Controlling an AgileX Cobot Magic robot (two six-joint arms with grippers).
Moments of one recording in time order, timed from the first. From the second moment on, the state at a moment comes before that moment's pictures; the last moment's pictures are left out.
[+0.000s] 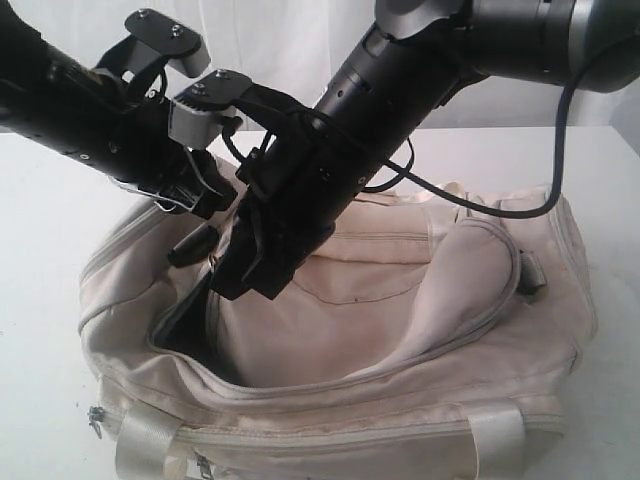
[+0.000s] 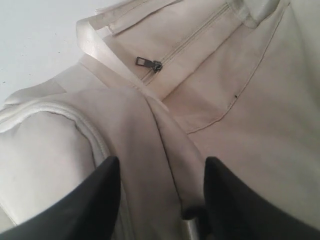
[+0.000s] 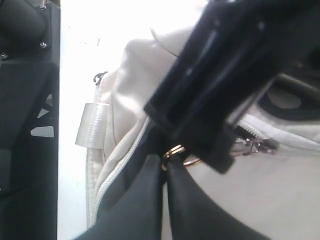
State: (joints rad) left arm -0.35 1.47 -1.17 -0.36 0.65 0.61; right arm 0.64 1.75 -1.48 0.69 1.17 -1.01
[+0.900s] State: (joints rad) left arm -0.35 1.46 -1.17 -0.09 0.72 0.46; right arm 0.64 1.75 -1.48 0.67 1.17 -1.01
